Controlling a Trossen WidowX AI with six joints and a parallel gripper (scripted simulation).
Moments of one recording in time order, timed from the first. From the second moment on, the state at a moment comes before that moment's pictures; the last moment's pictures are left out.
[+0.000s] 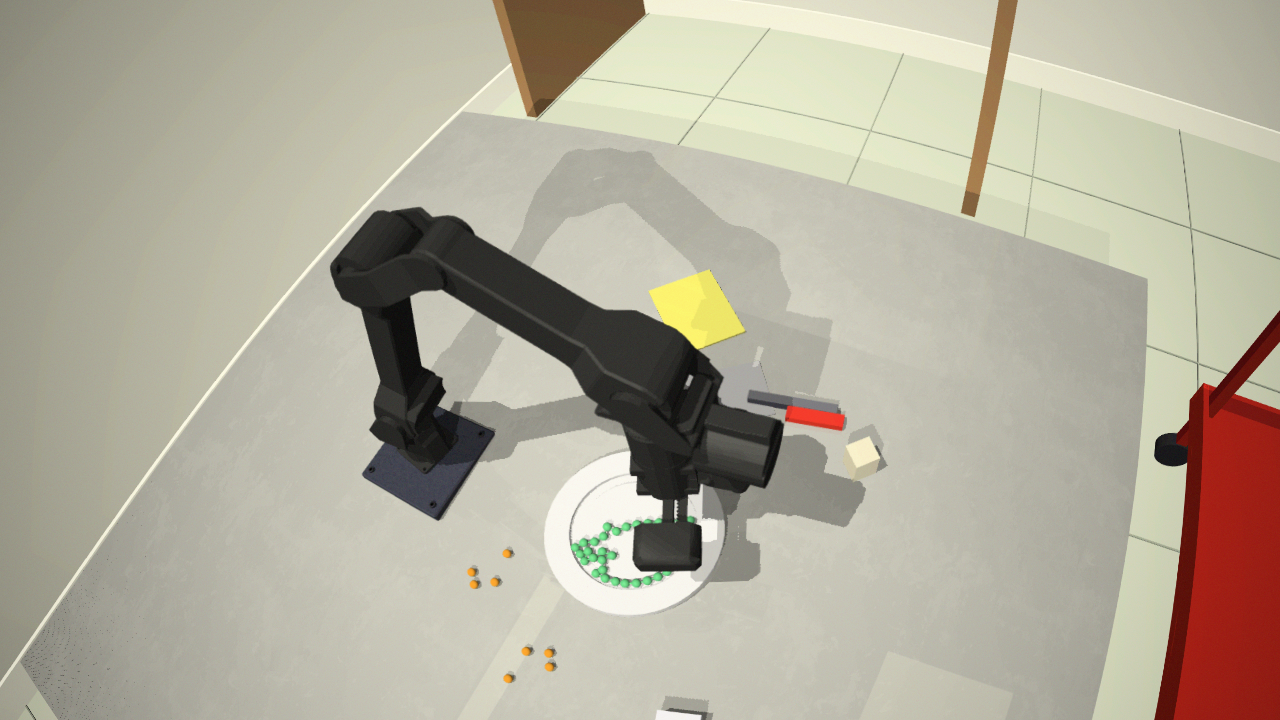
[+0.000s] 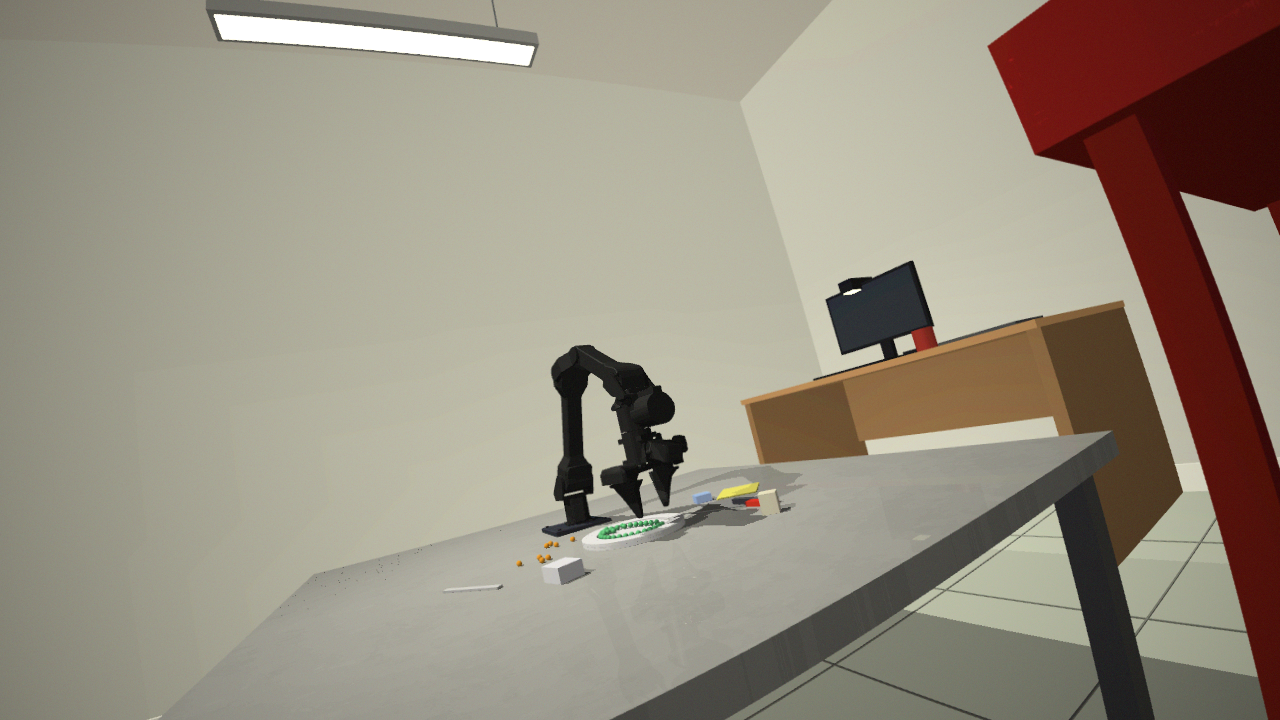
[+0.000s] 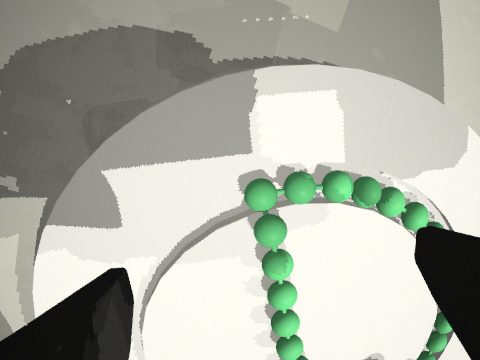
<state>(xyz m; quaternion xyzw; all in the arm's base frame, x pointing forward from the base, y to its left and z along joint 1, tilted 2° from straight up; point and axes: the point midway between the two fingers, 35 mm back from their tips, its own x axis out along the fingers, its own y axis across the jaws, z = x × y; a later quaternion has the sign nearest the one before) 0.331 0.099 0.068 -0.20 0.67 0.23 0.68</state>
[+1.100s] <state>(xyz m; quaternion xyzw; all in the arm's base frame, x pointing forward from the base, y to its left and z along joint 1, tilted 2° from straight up) 0.325 0.092 0.058 -0.23 0.65 0.26 0.67</state>
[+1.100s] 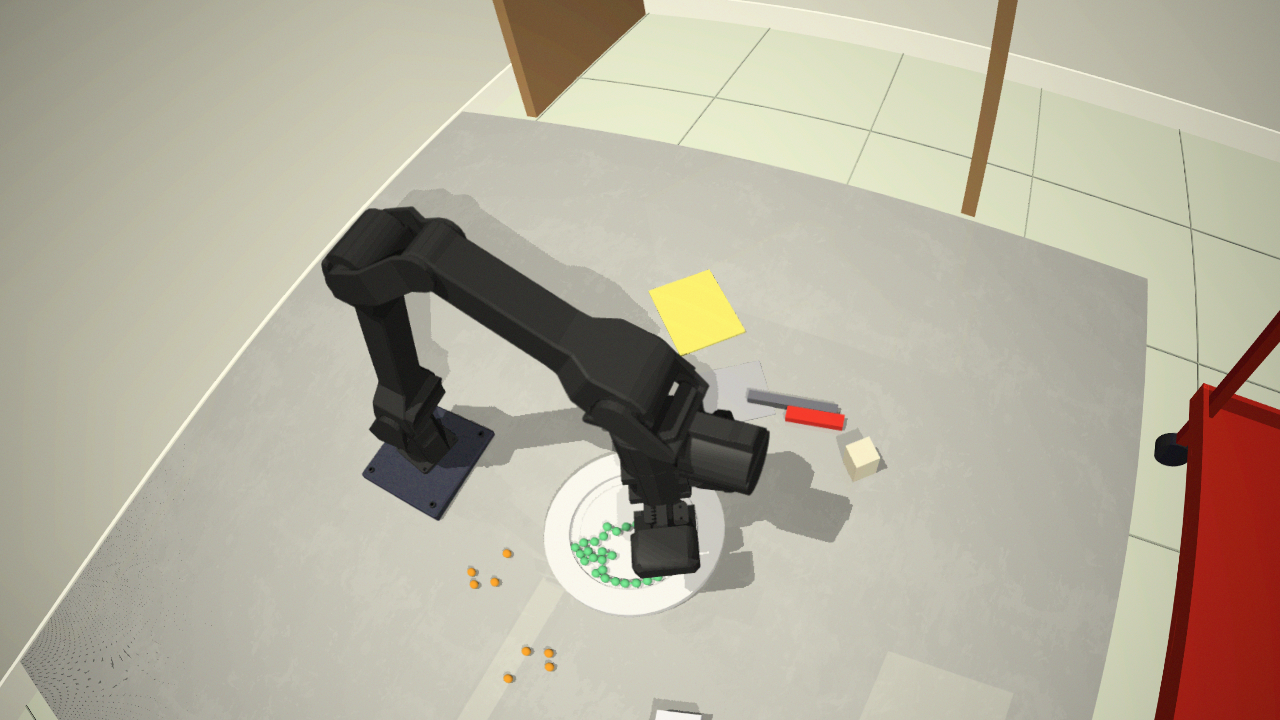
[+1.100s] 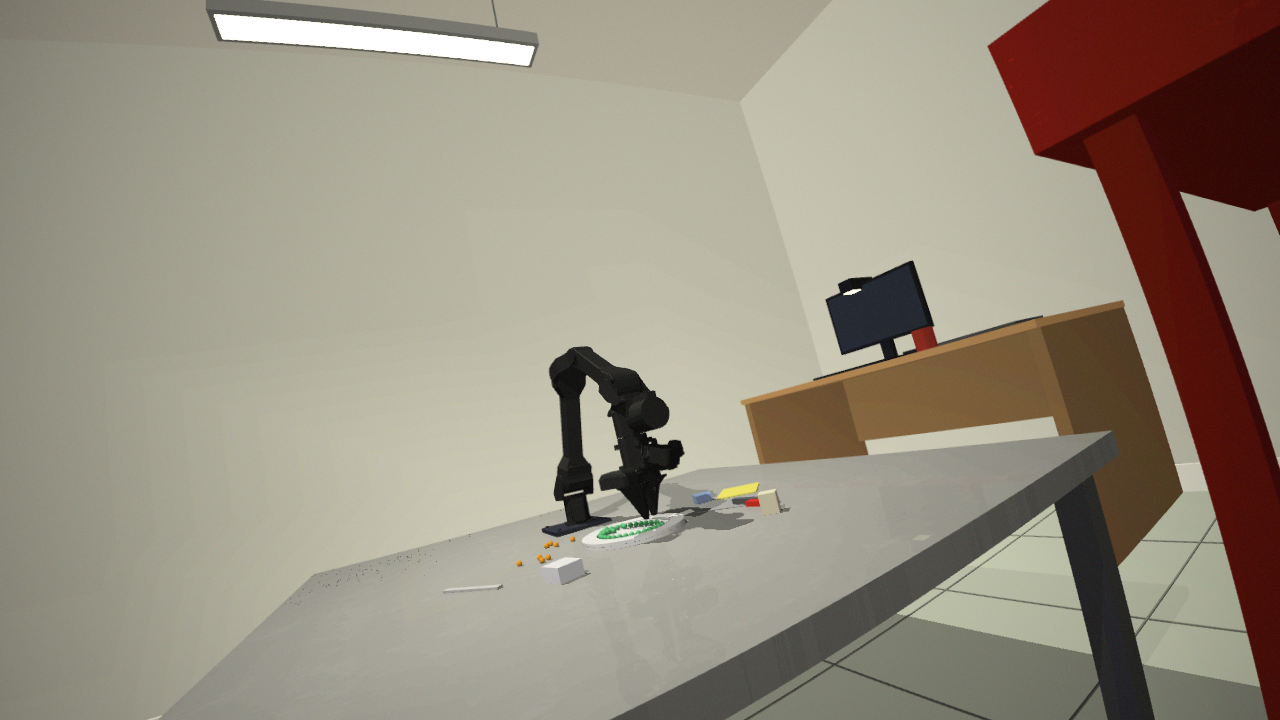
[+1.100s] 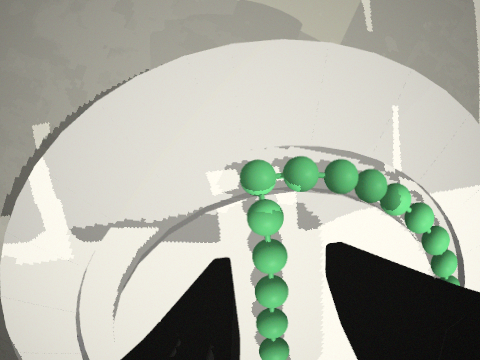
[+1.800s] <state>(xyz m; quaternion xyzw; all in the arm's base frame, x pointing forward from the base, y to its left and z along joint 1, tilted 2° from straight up) 0.324 0.092 0.047 -0.23 0.66 0.26 0.67</state>
